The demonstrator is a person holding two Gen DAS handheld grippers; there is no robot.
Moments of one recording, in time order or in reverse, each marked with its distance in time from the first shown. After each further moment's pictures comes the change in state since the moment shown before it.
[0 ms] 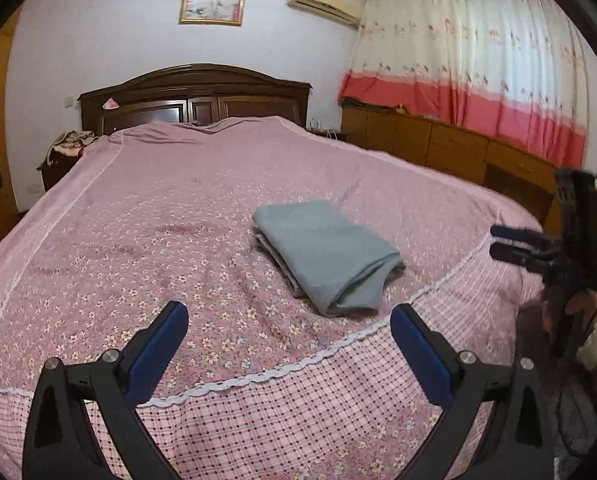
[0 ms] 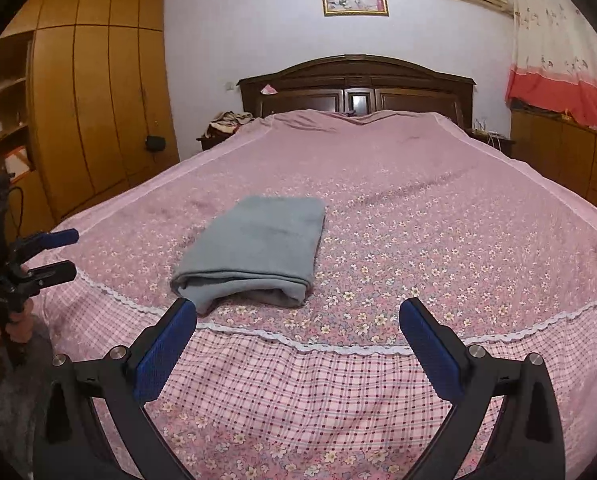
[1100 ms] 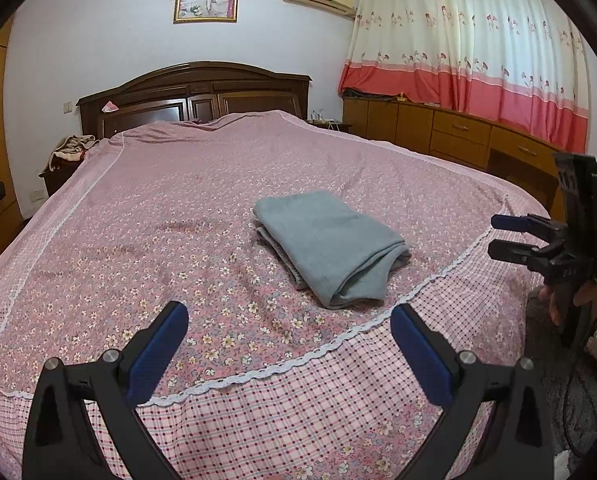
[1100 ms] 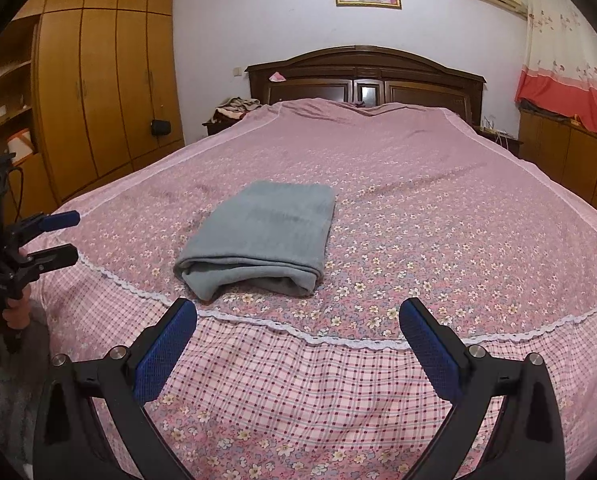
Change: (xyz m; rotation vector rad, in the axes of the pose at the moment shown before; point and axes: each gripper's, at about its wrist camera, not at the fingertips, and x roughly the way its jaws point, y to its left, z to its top) left arm 0.006 -0.004 -0.002 0.024 0.016 0.023; right arm 0.007 0.014 -0.007 -0.041 0.042 0.005
